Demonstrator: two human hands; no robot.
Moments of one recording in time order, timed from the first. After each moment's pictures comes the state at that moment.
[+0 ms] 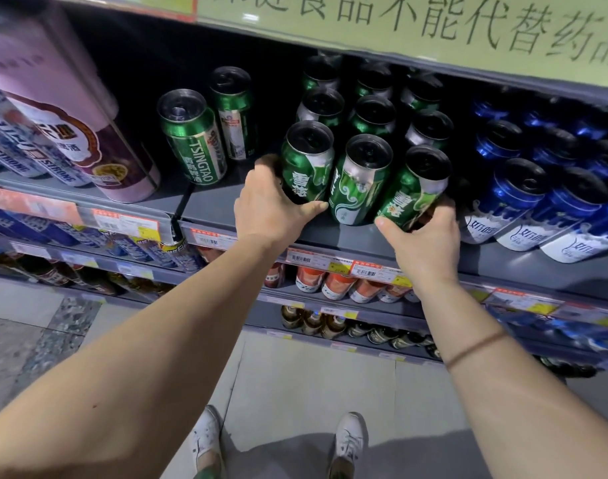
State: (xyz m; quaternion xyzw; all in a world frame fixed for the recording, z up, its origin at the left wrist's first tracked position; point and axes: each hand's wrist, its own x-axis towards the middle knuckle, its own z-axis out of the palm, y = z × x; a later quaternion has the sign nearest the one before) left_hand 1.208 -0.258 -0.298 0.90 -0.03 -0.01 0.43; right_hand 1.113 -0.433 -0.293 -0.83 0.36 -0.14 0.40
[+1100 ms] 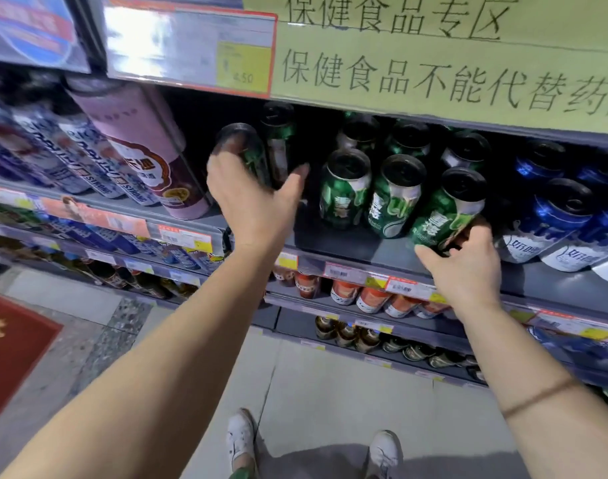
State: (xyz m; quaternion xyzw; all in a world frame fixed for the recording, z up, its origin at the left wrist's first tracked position) left_hand 1.223 -0.209 -0.260 0.85 0.00 0.29 0.44; right_hand 1.108 -0.436 -0.299 -0.83 0.36 -0.11 0.40
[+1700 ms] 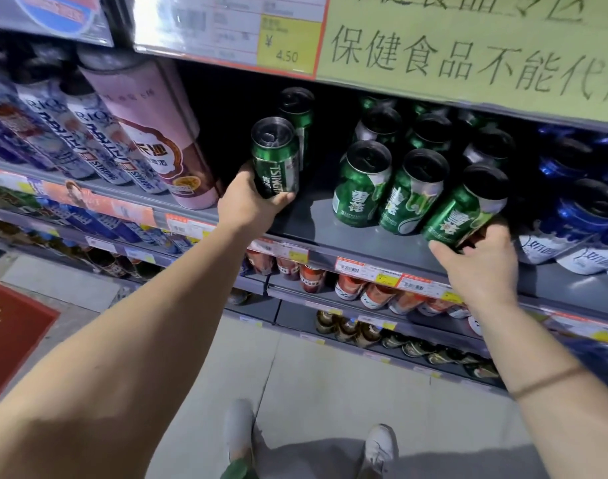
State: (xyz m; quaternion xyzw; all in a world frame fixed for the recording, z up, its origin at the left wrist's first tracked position) left_hand 1.257 -0.161 -0.304 0.91 0.03 -0.02 0.41; right_hand 1.112 -0.435 -0.299 -0.84 0.37 -0.11 0.38
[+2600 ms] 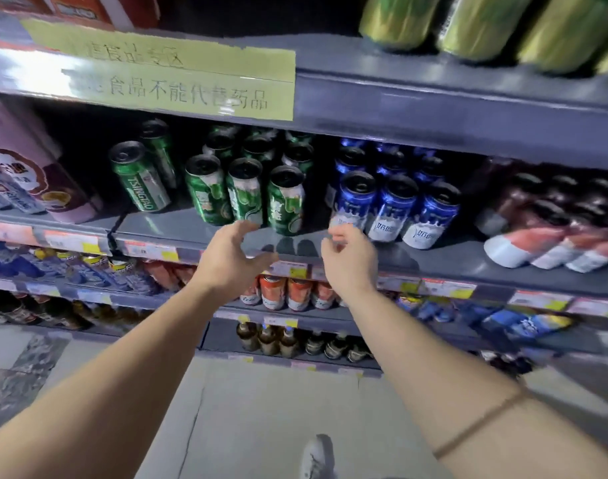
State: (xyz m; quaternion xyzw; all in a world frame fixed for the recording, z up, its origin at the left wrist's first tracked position) left_hand 1.086 -0.310 -0.255 0.91 -0.12 -0.09 0.38; right_hand 1.034 -0.487 -0.266 -0.85 0.30 -0.10 0.42
